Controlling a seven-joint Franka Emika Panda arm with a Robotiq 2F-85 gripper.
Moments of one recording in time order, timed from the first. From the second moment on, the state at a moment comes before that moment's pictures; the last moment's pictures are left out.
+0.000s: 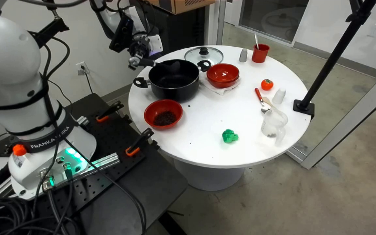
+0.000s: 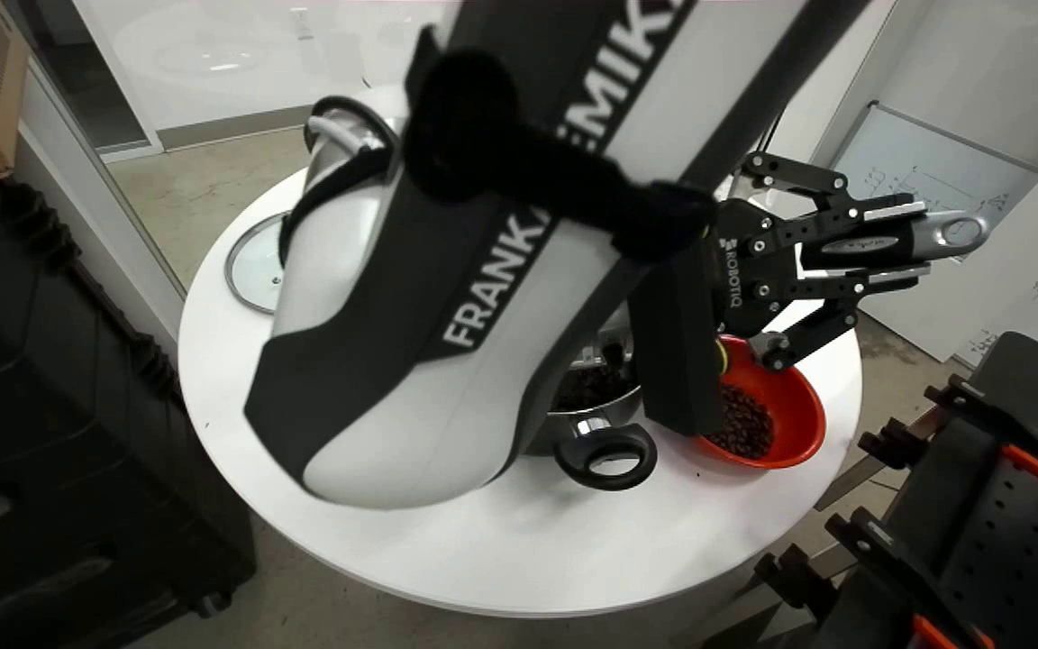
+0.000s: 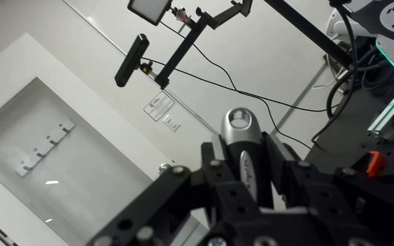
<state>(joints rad) 0.44 0.80 0.08 -1.89 -0.56 0.92 0.73</state>
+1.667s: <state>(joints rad) 0.42 1.01 0.17 -1.76 -0.67 0.62 0.96</state>
